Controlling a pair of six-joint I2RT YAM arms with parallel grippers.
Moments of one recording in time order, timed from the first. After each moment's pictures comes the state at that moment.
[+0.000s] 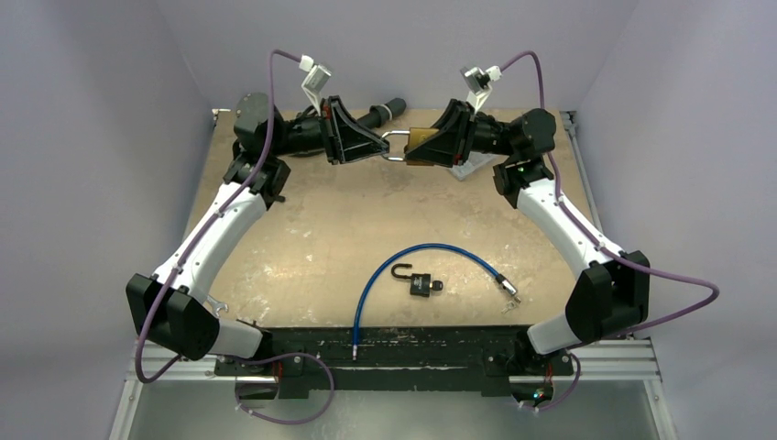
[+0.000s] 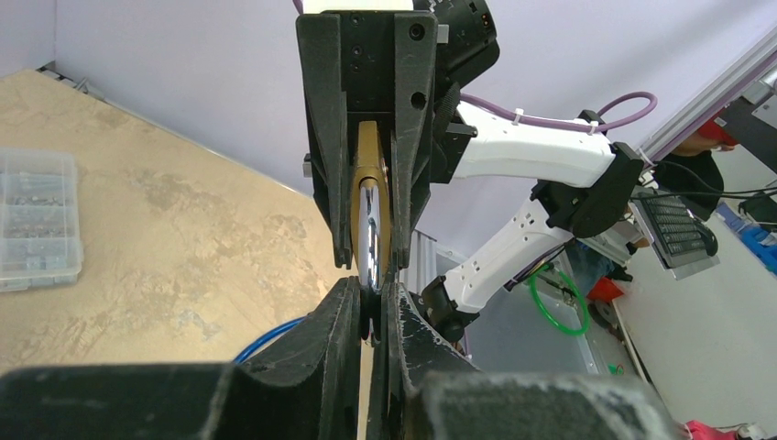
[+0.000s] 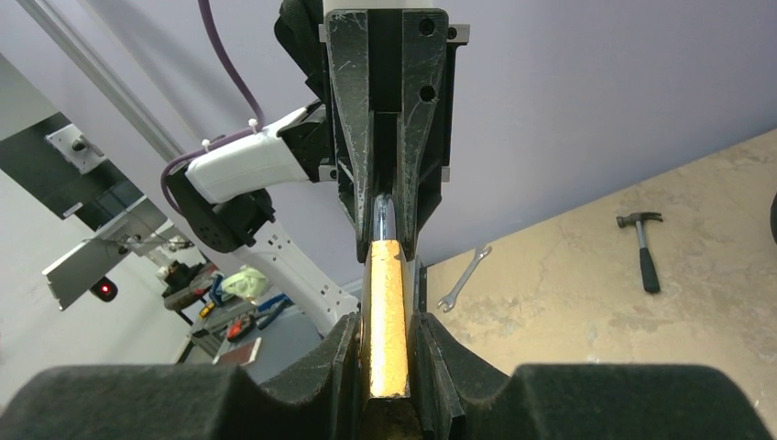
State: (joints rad) left arm -0.38 1.40 1.37 0.28 1.05 -0.73; right arm 0.35 1.48 1.27 0.76 -1.18 1.03
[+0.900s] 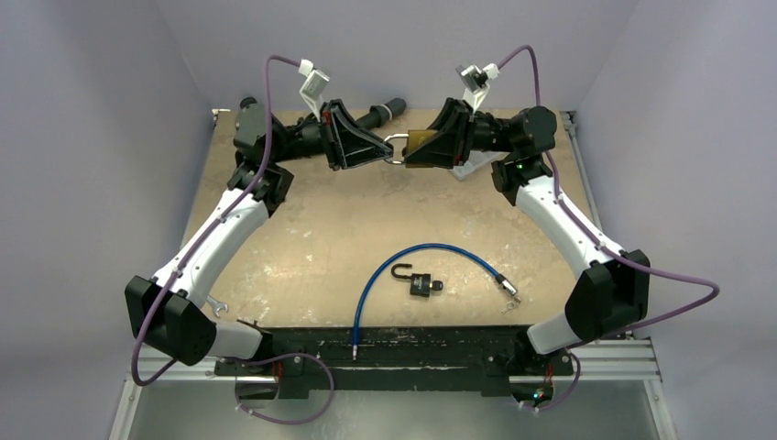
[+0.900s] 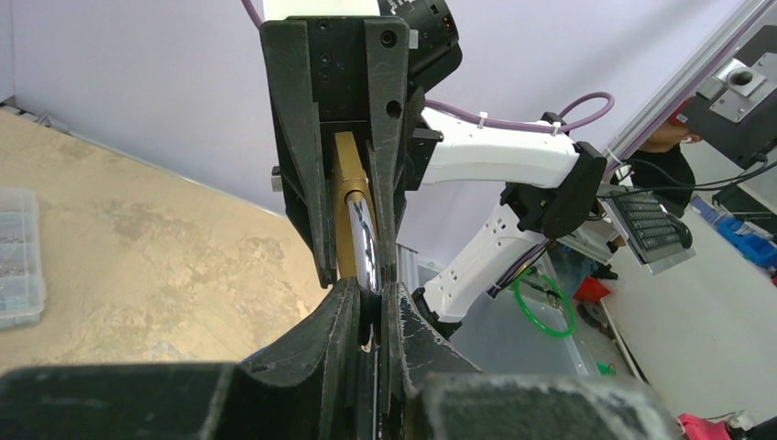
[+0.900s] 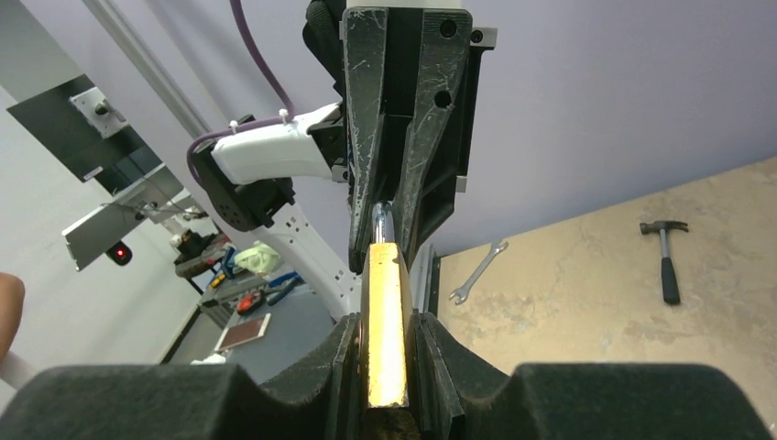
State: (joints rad) left arm -0.42 1.39 1.30 0.43 1.04 -0.81; right arm 0.37 1.49 1.31 0.78 -1.23 1.04
